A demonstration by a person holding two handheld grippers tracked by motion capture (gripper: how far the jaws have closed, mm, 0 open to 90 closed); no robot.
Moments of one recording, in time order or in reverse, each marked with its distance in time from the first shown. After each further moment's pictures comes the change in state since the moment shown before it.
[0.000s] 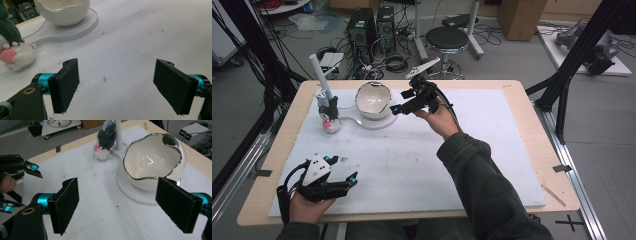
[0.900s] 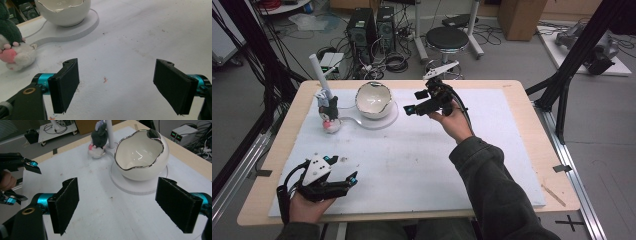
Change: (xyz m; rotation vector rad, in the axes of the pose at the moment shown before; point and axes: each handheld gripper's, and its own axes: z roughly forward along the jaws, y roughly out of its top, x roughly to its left) left arm 0.000 0.000 0.000 0.001 0.005 0.001; right arm -0.009 -0.024 -0.030 -0.042 -0.029 0.033
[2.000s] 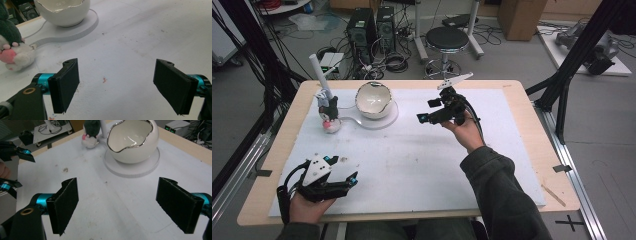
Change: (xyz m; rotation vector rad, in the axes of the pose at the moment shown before) left arm -0.001 0.000 0.000 -0.004 -0.004 -0.002; right arm -0.007 -0.040 -0.020 -0.002 -0.033 0.041
